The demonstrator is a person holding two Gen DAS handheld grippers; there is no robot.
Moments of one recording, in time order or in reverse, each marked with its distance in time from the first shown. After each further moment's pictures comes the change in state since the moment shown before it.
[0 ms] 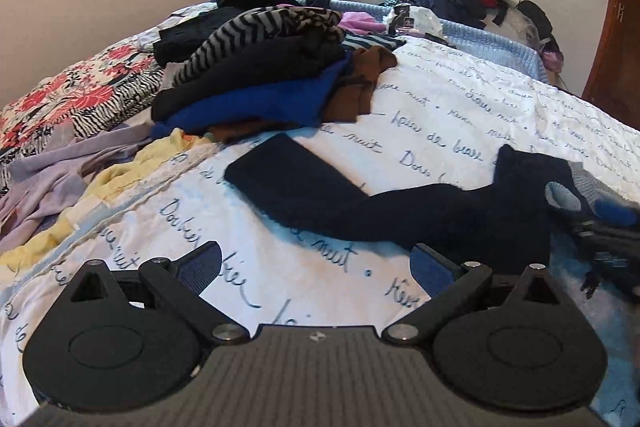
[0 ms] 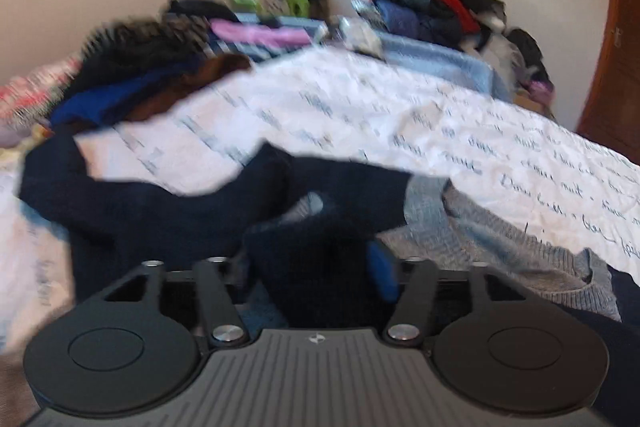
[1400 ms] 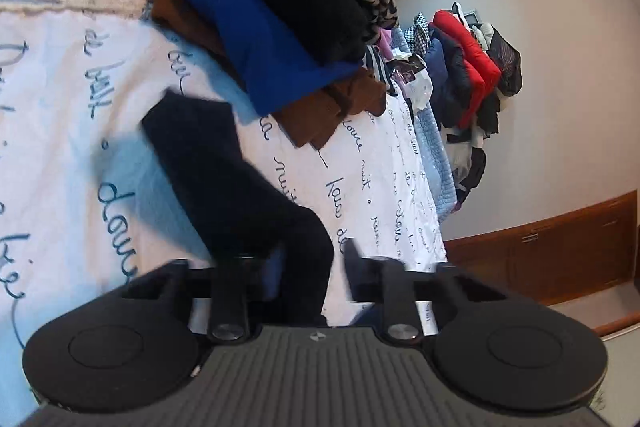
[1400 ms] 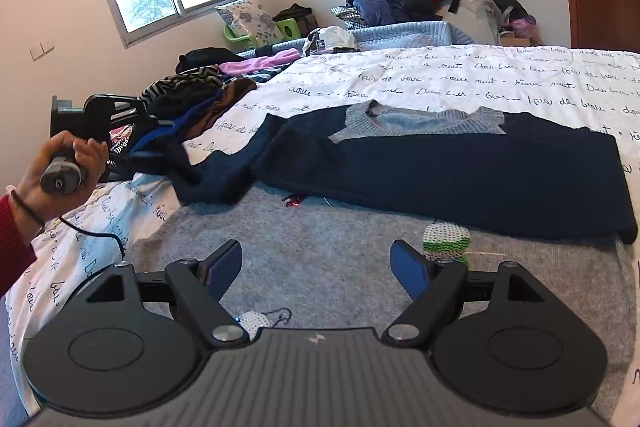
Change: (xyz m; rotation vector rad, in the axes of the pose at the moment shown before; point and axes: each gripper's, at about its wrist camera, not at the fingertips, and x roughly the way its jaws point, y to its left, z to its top) left arm 0.125 0.051 0.046 -0.881 0.205 -0.542; right arm -0.172 -0.058 -0.093 0.280 0.005 0.111
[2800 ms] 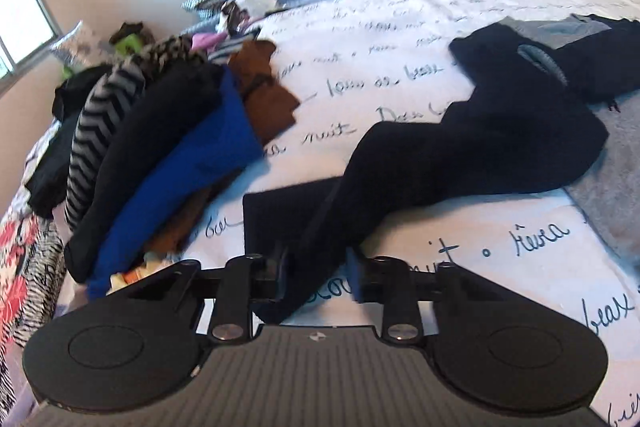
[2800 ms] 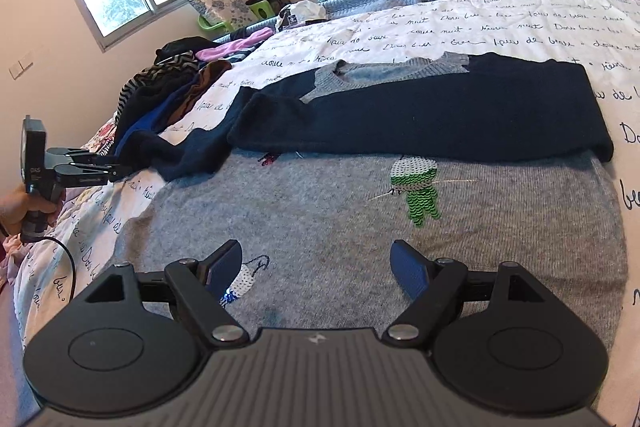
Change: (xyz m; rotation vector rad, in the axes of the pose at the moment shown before) left arm -0.008 0.002 -0.027 1.530 0.083 0.311; right arm -0.010 -0.017 -0.024 0.116 0.072 -0.018
